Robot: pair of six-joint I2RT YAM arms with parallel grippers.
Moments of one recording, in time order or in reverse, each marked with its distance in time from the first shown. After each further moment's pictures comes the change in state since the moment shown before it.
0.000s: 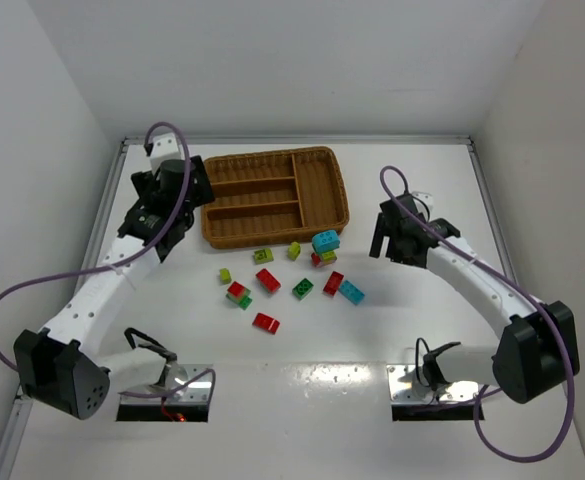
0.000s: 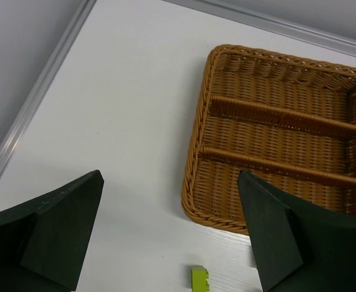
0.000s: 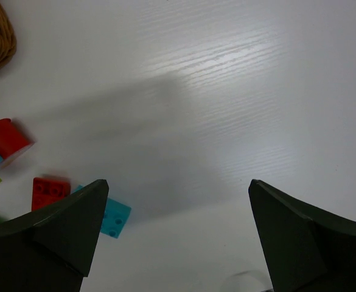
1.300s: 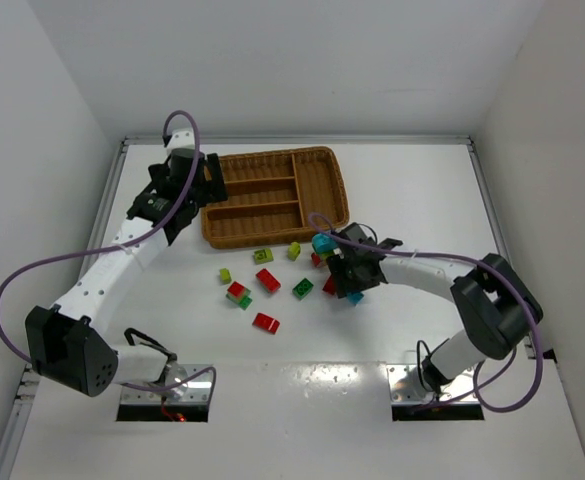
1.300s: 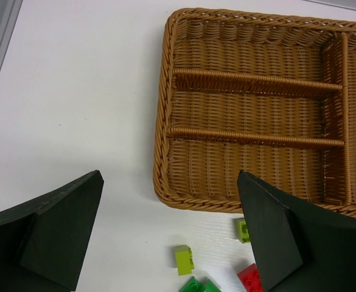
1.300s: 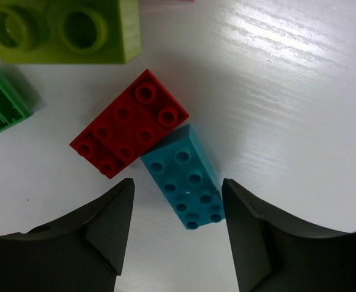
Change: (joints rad) left arm -0.007 0.120 0.108 -0.088 0.165 0.002; right arm 0.249 0.267 -0.130 0.298 -0.344 -0.272
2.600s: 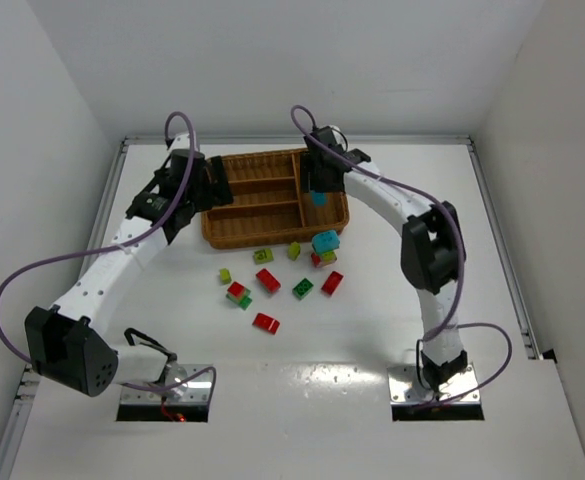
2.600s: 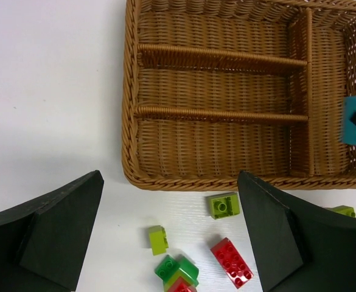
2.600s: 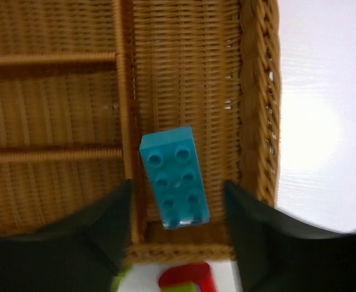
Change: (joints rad) left arm 0.008 0.000 0.011 -0.047 0.124 -0.071; right arm -0.117 0.509 0.990 -0.136 0.211 0.083
